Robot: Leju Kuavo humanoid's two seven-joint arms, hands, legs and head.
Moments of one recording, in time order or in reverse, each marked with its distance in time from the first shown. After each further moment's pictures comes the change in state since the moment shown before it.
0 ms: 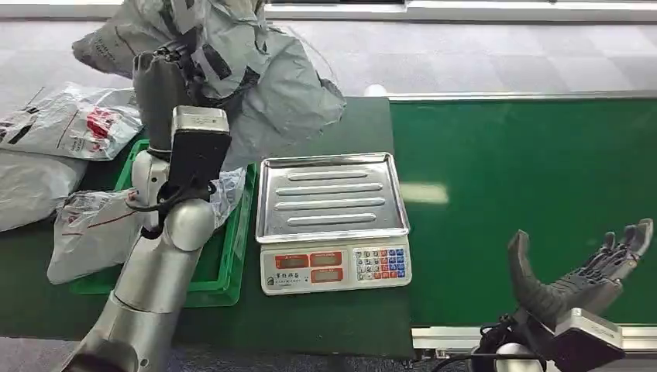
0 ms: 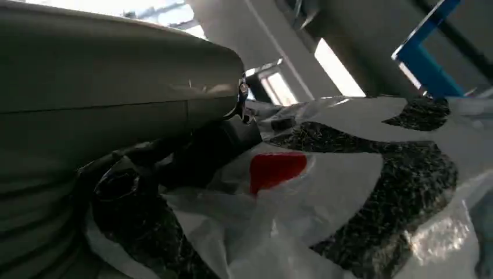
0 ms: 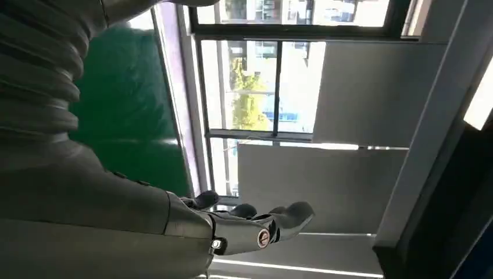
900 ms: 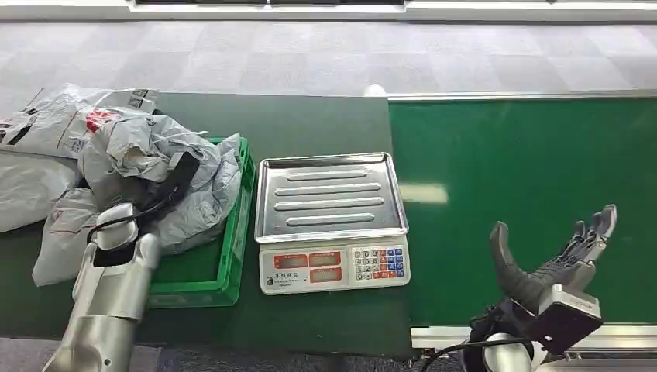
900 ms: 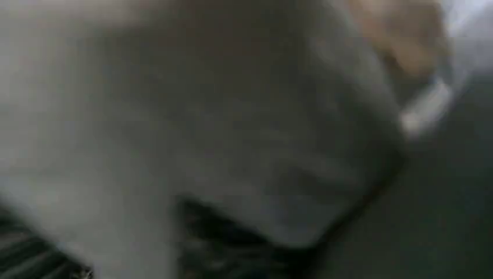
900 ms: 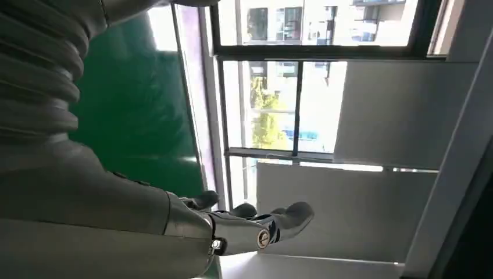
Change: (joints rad) left arm 0.101 0.158 0.385 0.427 -0.529 -0.529 0.509; right arm -0.045 -0.016 0.034 0.068 0.014 0.016 0.077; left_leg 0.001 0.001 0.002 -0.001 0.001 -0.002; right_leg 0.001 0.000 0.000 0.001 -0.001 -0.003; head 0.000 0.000
